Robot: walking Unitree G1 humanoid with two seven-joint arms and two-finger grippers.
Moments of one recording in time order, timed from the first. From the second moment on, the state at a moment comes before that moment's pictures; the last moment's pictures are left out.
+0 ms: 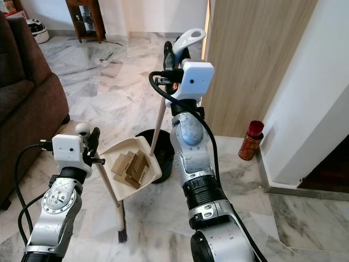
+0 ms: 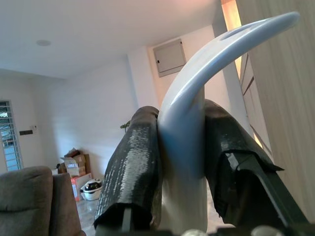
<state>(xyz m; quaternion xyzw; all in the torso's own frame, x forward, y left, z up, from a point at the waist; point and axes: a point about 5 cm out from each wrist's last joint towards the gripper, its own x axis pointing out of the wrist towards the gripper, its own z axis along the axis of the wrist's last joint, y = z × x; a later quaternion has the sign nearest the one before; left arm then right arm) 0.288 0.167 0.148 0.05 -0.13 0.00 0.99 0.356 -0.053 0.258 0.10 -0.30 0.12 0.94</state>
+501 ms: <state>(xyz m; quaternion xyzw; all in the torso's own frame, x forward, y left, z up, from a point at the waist) 0.286 0.167 0.153 0.05 -0.13 0.00 0.99 0.356 -0.052 0.258 0.10 -0.30 0.12 0.94</state>
